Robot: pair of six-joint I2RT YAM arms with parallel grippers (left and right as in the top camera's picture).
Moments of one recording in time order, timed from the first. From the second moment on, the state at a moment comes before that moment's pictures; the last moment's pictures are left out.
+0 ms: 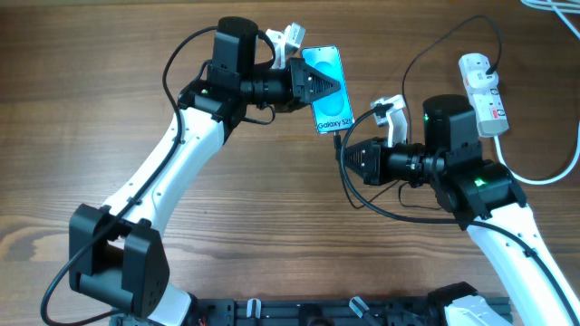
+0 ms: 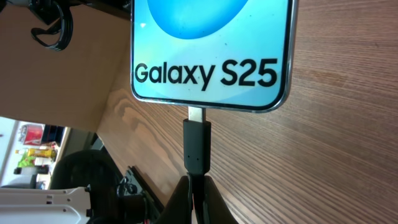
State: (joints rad) left arm -0.37 1.71 1.35 -0.20 0.97 -0.83; right arm 0.29 1.15 0.95 -0.59 -0.74 0.36
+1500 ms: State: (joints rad) left arm -0.41 1.71 1.36 -0.27 0.97 -0.72; right arm 0.29 1.15 0.95 -0.63 -0.75 0.36
